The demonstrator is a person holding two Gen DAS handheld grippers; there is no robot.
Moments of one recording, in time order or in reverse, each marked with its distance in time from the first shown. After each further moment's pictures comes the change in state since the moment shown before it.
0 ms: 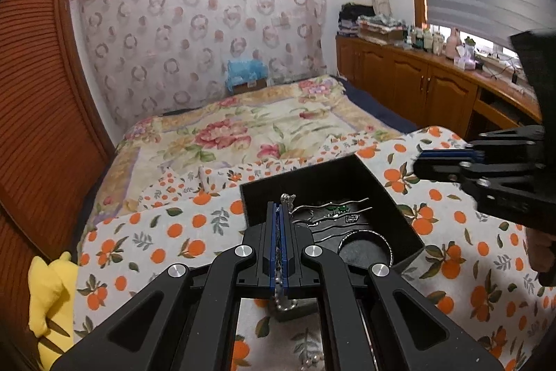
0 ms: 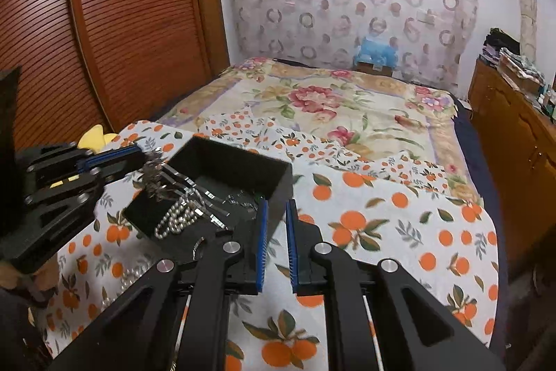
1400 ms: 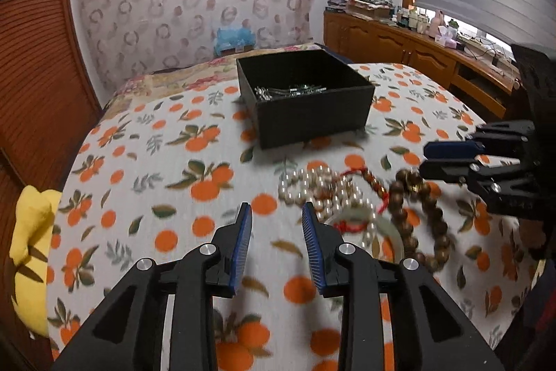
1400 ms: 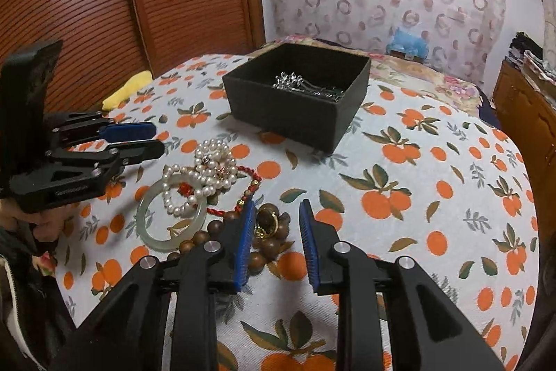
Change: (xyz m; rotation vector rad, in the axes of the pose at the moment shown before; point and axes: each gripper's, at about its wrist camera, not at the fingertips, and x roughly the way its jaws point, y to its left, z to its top) left arm -0.078 0.003 -0.129 -0.036 0.097 -0.080; right arm -0.041 0.074 -0.122 -0.092 0.053 0.104
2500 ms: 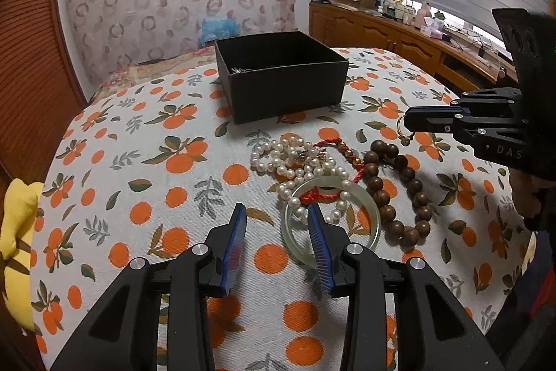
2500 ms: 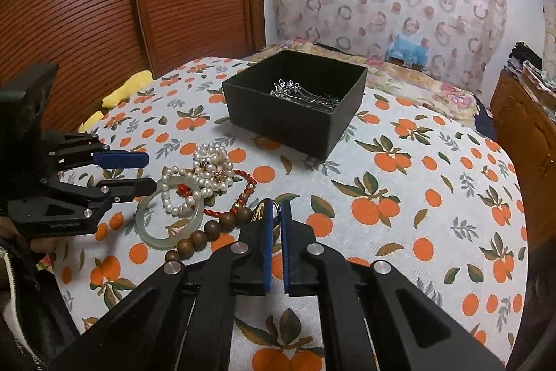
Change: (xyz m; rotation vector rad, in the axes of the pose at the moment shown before) left arm 0.001 -0.013 -0.015 0.011 0.037 -0.069; right arm -0.011 -0.001 0.002 -0.026 -0.020 -0.020
